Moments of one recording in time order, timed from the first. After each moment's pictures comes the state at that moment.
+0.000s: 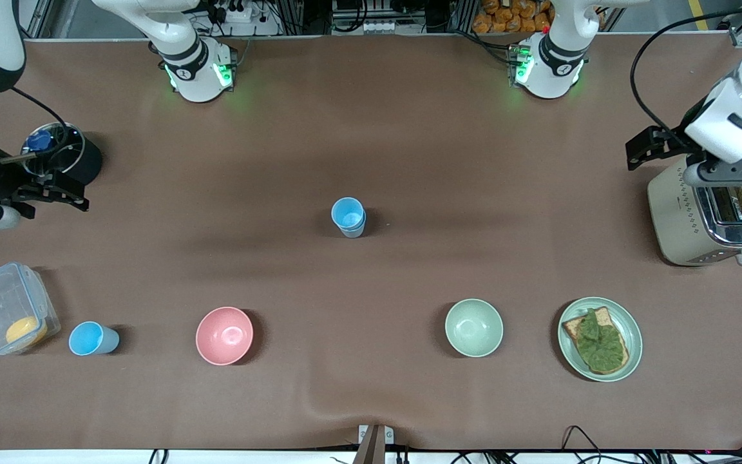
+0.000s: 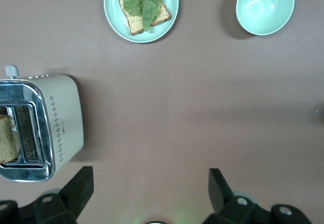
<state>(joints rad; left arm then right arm) -0.11 0.01 -0.04 -1.56 0.04 1.51 -0.11 0.00 0.08 -0.02 -1.62 0.02 1.70 -0.14</state>
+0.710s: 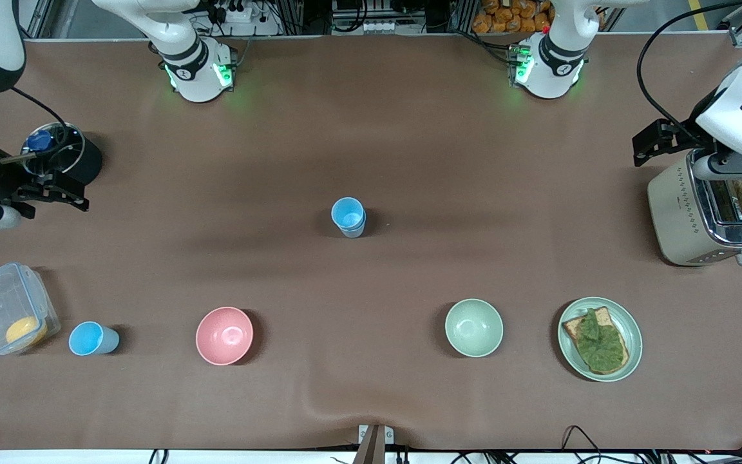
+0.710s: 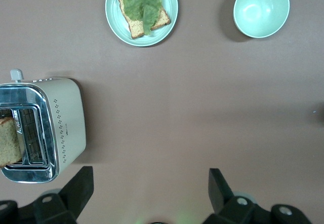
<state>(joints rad) -0.11 0.01 -0.03 -1.54 0.04 1.50 -0.10 0.00 0.08 -0.02 -1.62 0.02 1.70 -0.14</state>
